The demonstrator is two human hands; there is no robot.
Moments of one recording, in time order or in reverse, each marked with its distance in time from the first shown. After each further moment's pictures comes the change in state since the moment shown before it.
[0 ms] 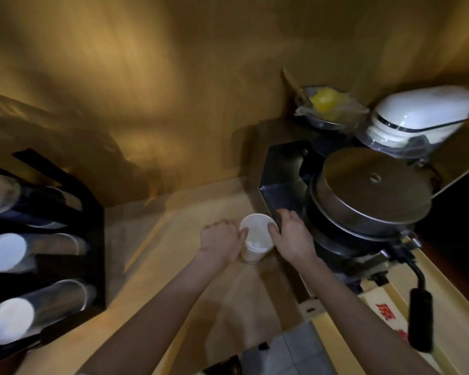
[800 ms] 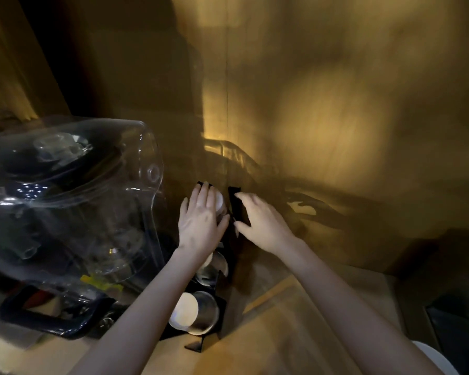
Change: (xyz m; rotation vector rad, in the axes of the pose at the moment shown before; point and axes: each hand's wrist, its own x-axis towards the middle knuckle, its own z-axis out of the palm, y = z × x) left_hand -0.092 -0.280 -0.112 -0.013 0.748 -0.543; right_hand 0.024 -0.351 0.043 0.023 -0.169 -1.074
